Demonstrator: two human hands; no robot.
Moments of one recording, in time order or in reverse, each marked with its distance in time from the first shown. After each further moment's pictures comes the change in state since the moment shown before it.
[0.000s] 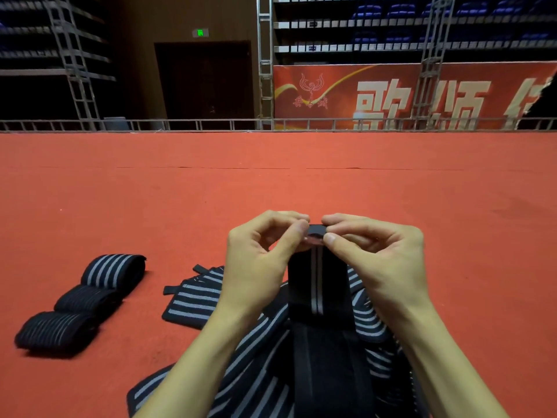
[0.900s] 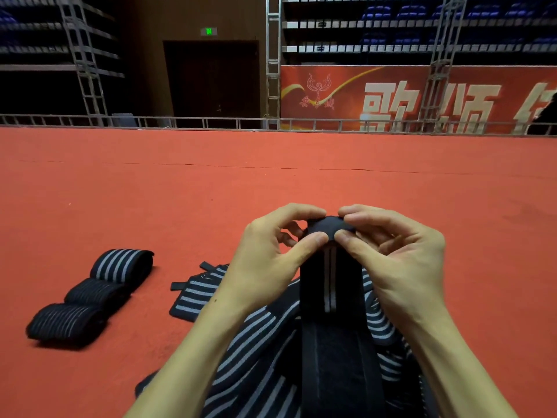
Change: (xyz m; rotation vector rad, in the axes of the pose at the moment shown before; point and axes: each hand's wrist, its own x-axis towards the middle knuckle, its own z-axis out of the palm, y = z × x) left_hand 0.009 0.009 -0.014 0.388 -0.232 0.115; right_hand 0.000 -0.001 0.002 0.008 -0.004 -0.135
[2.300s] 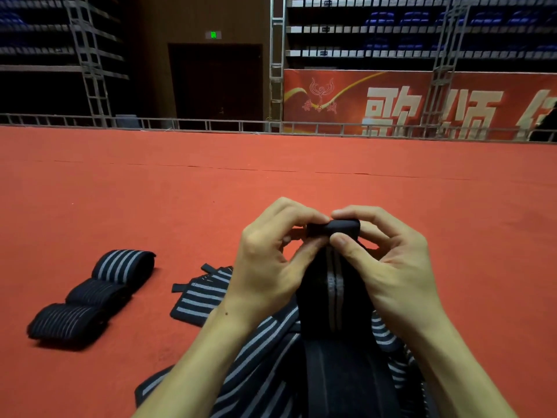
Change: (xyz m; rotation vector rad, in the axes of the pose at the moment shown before) left_hand -0.002 -0.004 0.004 -0.025 0.168 0.384; right_hand 0.000 -0.006 0.004 -0.140 -0.187 0.053
